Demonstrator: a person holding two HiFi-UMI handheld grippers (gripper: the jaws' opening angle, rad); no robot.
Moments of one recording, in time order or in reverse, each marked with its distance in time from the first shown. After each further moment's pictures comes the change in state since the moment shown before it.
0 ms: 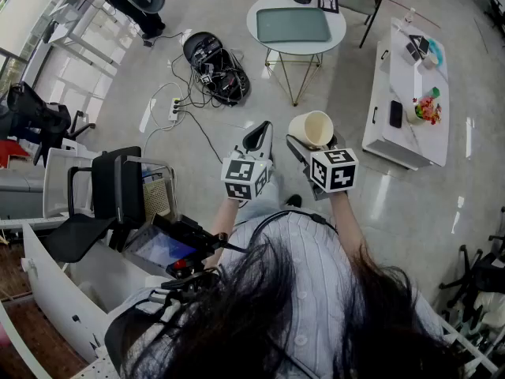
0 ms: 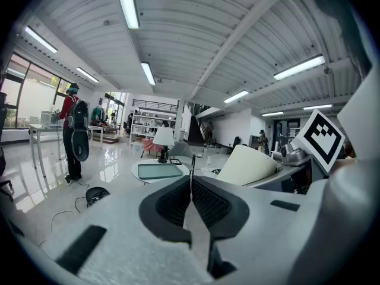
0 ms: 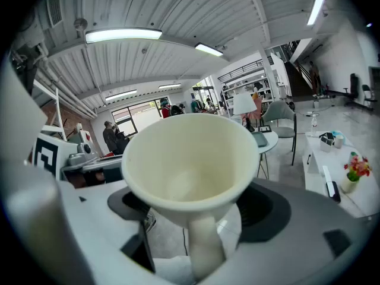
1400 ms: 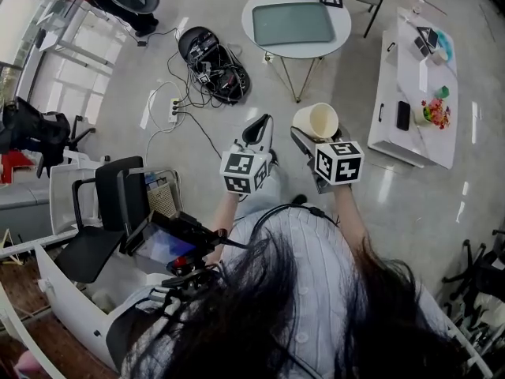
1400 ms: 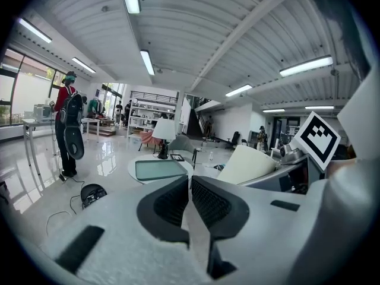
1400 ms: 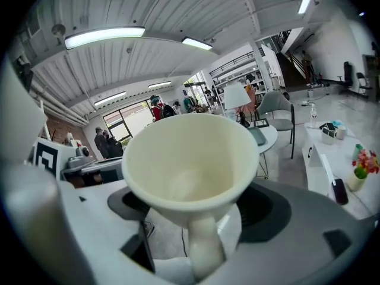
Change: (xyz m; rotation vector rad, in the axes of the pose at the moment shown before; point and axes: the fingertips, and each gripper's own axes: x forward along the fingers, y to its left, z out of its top) left arm 0.092 0.050 0.013 -0.019 0.073 -0.029; right arm 0.073 -0.062 0.042 0.088 0.035 -0.021
